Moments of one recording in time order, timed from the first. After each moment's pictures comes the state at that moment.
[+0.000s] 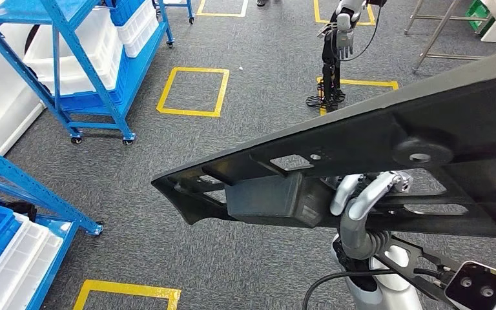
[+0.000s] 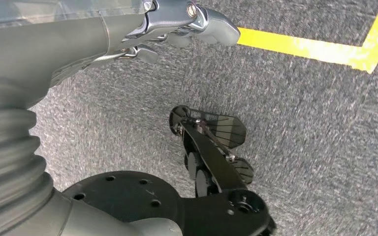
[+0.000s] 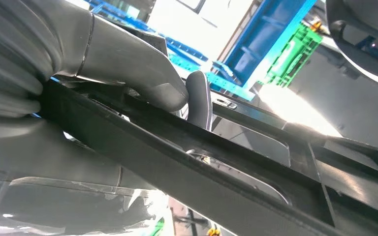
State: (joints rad) left arm -0.03 -0.03 0.39 -0.19 -0.01 0.13 -0.18; right arm -0.28 -0.02 0.37 -2.01 -0.11 0.20 -0.65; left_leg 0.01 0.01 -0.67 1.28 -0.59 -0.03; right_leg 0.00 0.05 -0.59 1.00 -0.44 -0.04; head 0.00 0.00
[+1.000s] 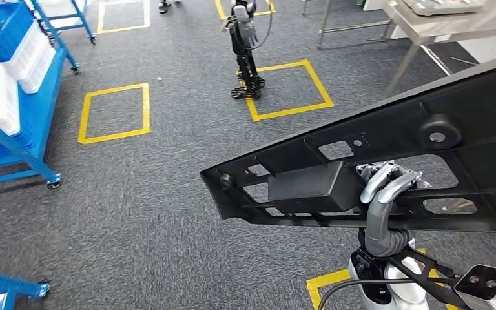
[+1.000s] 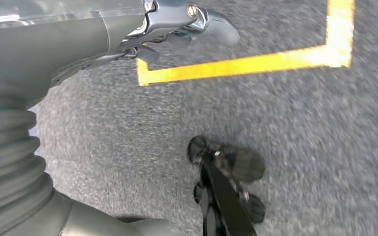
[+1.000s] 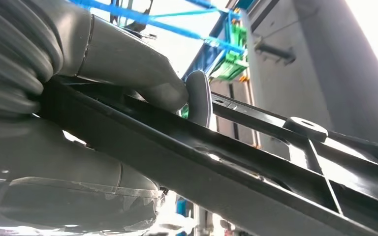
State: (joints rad) left arm -0.02 0.01 0.41 -0.19 -0.04 0.21 -0.14; right arm -0.12 -0.03 0.21 -1.99 -0.15 0.18 -0.69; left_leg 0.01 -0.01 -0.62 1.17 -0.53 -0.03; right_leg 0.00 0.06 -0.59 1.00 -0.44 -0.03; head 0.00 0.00
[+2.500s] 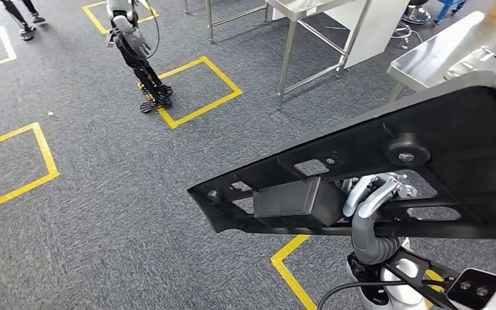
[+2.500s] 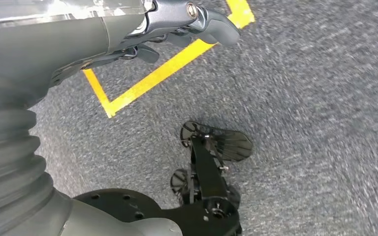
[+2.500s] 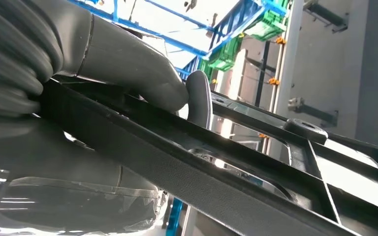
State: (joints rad) left arm -0.04 0.00 0.45 -0.19 -0.06 0.14 -0.18; right arm -0.16 -0.05 0.27 -1.99 -0.11 0.21 -0.67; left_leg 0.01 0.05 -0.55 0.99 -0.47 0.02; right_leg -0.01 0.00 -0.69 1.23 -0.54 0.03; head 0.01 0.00
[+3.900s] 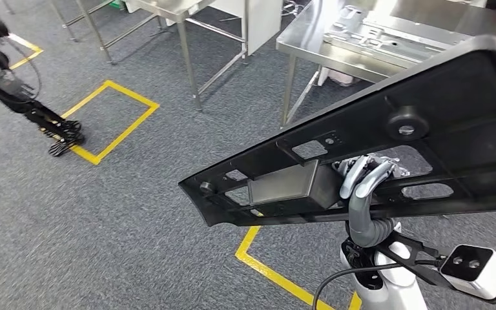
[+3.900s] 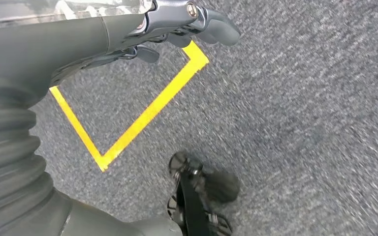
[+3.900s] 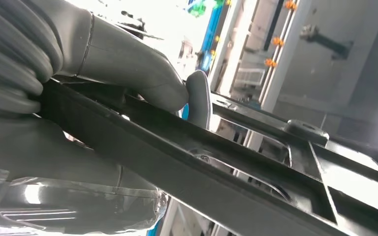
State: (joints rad) left arm -0.02 0.06 0.54 -0.20 -0.04 0.23 -0.16; right arm -0.22 -0.06 0.30 -1.92 -0.18 0.21 -0.67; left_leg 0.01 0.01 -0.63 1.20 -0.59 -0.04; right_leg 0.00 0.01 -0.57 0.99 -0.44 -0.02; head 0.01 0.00
